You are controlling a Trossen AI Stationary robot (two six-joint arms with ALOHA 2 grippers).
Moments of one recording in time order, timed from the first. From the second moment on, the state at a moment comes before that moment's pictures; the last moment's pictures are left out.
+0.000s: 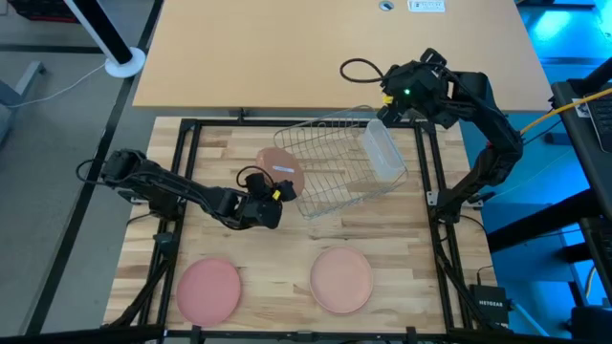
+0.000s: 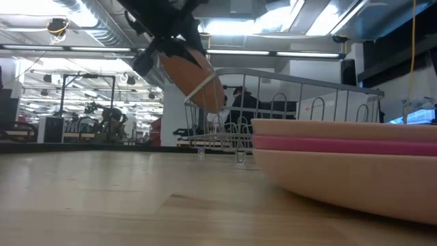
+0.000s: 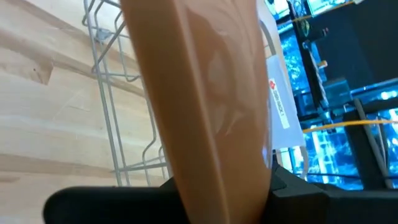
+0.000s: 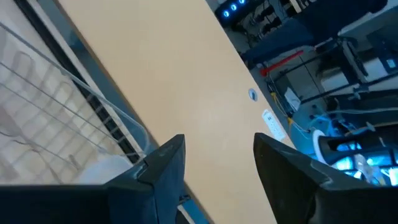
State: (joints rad) left arm -0.24 1.57 1.03 -0.22 -0.97 -1.75; right arm -0.31 1.59 2.31 -1.57 0.81 -0.14
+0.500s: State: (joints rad) left arm -0.19 1.62 1.06 -0.19 -0.90 -1.74; right arm -0.46 1.59 2.31 -1.53 0.58 -0.17
